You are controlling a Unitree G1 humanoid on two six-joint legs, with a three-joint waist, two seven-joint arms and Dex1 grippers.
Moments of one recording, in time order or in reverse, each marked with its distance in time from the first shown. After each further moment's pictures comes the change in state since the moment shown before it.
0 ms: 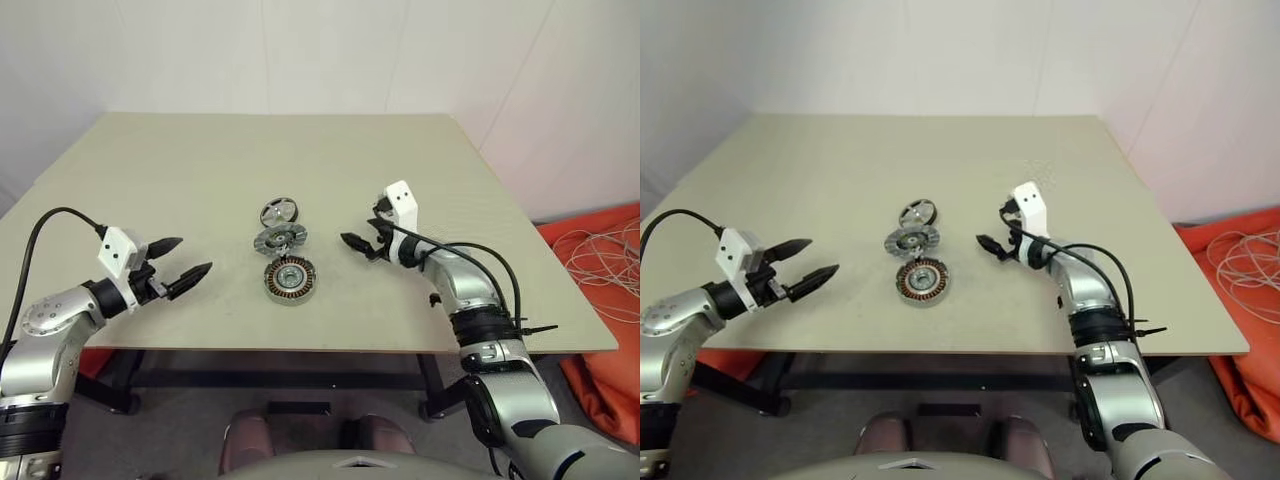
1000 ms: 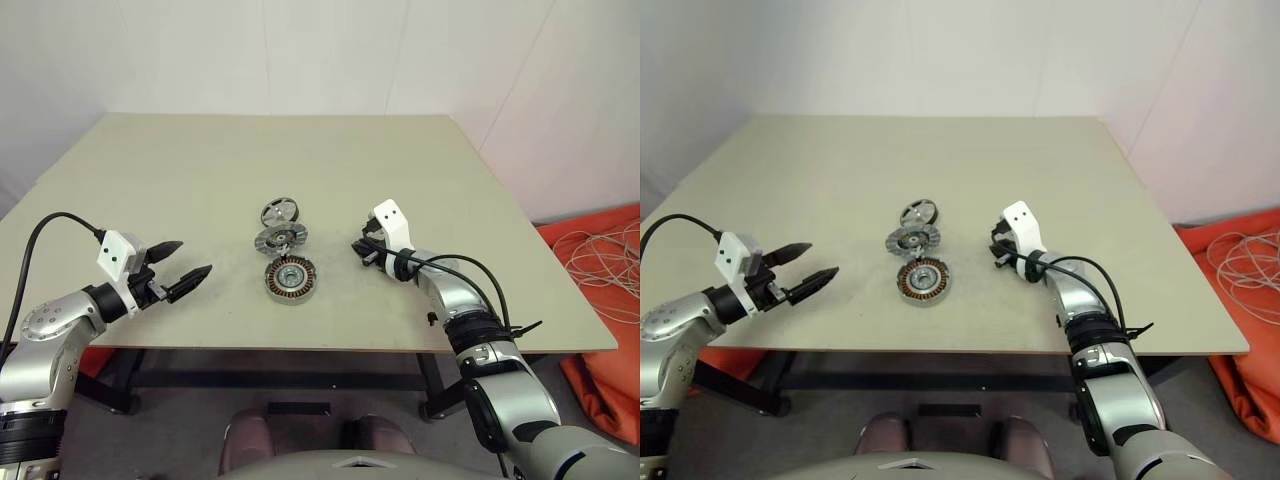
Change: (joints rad) left arm 0.016 -0.003 0.002 -0.023 -0.023 0.021 0.015; right arm 0.004 -0.025 0.081 0.172 -0.084 -0.172 -0.042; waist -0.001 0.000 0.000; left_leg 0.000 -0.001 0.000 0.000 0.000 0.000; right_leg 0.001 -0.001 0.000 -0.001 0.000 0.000
